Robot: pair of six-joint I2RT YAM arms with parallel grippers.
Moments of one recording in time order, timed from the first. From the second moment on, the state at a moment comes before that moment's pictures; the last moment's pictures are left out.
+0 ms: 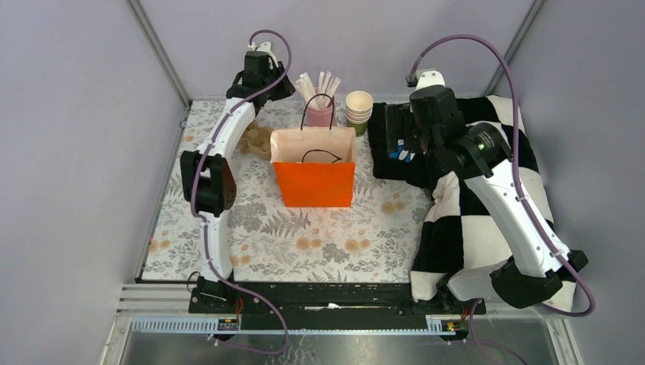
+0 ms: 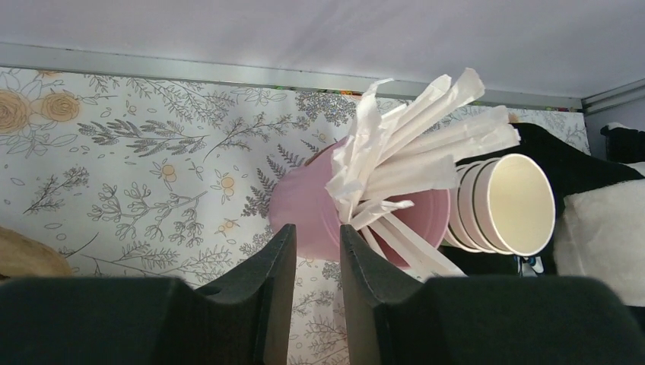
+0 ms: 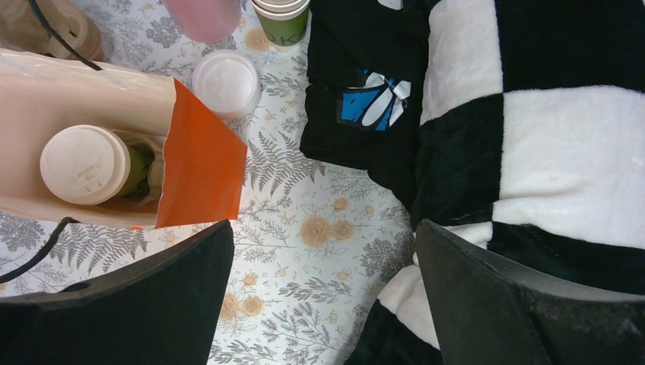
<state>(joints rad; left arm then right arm) -0.22 2.13 2.08 -0.41 0.14 -0.42 0.62 1.35 1.81 -1.11 0.42 0.26</state>
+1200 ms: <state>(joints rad) -0.21 2.26 2.15 -0.28 0.21 -0.48 0.59 1.41 1.83 -1.12 0.38 0.23</state>
